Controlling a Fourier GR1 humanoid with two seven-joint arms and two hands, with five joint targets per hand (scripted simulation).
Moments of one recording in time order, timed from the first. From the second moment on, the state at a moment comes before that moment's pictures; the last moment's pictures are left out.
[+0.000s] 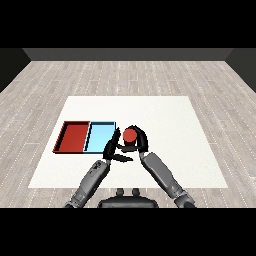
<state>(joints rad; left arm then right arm) -0.26 0.00 -0.41 -1.24 0.22 0.22 -0.34 -0.44 0.00 0.47 -1.32 -0.22 -0.51 -0.29</state>
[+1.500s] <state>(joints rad) -0.35 0.01 -0.51 -1.20 0.30 0.52 -0.27 -0.55 -0.01 0.64 -1.26 -0.39 -0.62 -0.33</state>
